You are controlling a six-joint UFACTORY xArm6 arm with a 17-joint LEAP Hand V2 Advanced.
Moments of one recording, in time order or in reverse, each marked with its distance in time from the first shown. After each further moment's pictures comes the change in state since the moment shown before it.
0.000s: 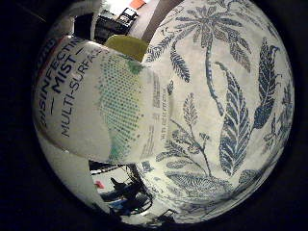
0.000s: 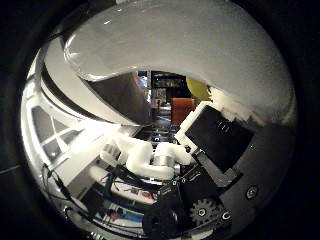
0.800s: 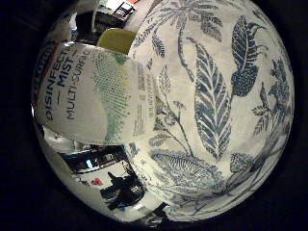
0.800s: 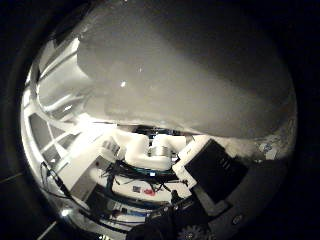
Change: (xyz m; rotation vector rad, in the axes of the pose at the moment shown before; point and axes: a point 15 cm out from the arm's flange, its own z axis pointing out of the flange) arm 0.012 0.025 -0.019 -0.069 0.070 0.024
